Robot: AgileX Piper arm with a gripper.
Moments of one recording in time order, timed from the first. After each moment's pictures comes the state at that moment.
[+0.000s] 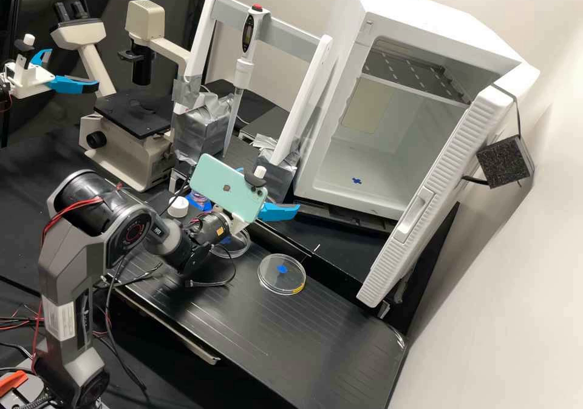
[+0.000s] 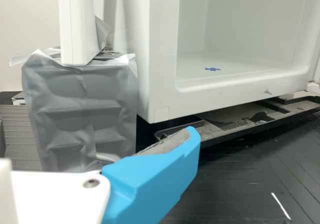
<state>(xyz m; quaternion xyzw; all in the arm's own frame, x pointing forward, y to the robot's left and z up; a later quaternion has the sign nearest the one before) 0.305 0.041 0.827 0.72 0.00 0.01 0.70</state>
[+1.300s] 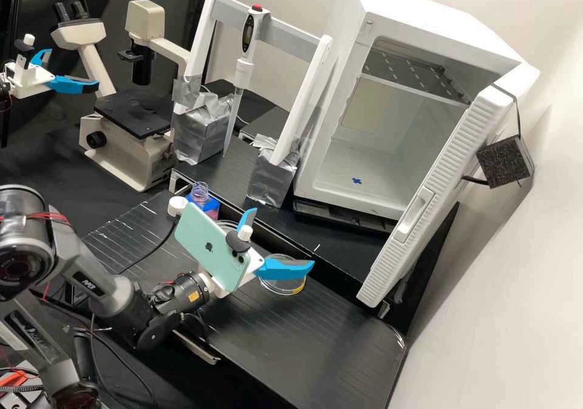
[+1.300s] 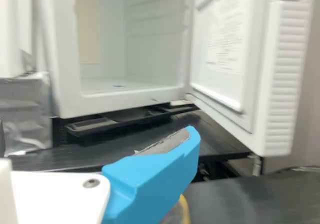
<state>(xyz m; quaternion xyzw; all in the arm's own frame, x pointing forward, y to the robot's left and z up) 0.174 -0.018 0.873 0.70 -0.12 0.08 0.70</state>
